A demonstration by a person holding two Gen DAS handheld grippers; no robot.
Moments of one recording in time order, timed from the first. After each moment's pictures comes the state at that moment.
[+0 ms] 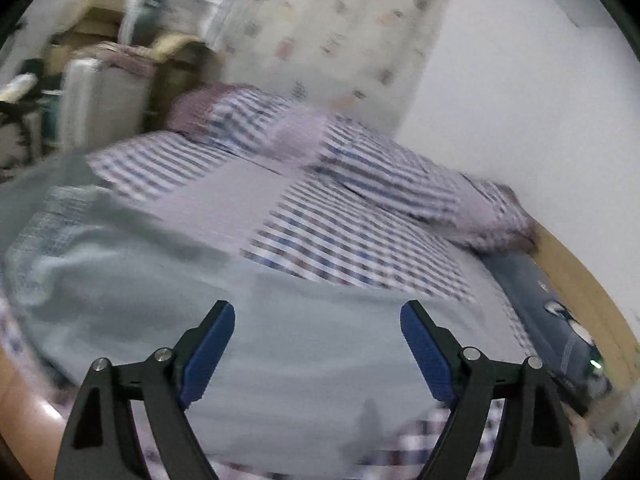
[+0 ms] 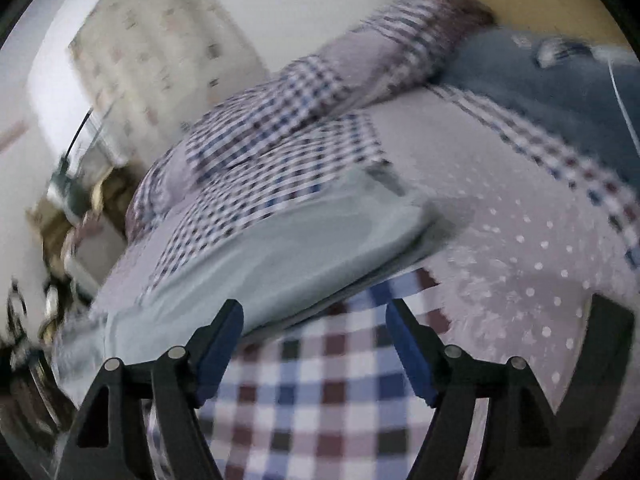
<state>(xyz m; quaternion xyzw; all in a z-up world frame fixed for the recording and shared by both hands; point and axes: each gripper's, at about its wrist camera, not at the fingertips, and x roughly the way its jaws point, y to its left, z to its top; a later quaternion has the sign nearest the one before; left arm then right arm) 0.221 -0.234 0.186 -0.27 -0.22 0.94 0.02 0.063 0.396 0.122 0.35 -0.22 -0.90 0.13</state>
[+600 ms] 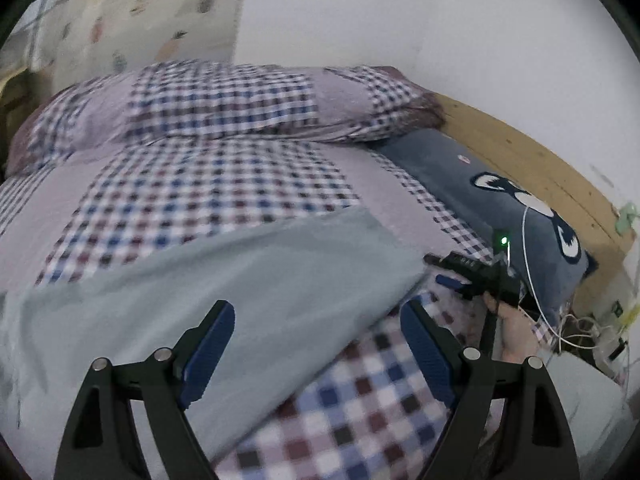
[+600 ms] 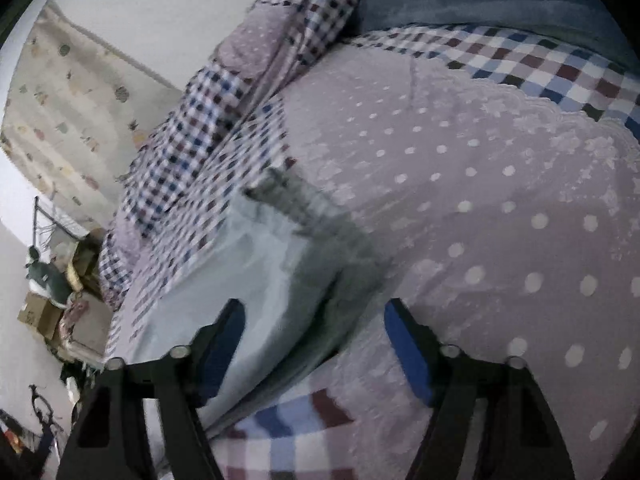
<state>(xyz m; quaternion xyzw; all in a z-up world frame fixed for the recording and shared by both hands) 0.111 0.042 0.182 -0.35 -0.06 0.92 0.20 -0.056 0.459 0.041 0.40 -0.33 -0.86 0.06</state>
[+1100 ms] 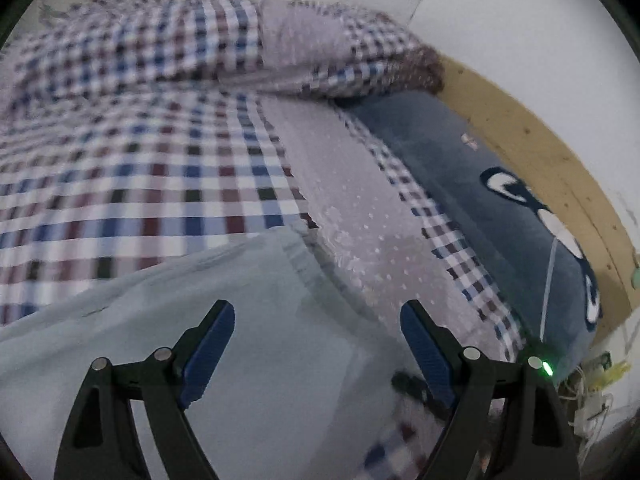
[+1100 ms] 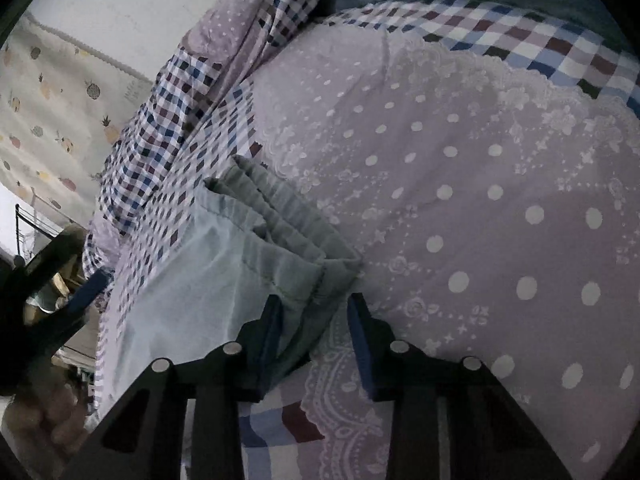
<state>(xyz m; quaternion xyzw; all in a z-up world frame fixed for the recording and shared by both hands) -0.121 0.230 0.110 -0.44 -0.10 0.86 0.25 -0.070 0.465 0.028 0.44 -0.33 -0.83 0.05</state>
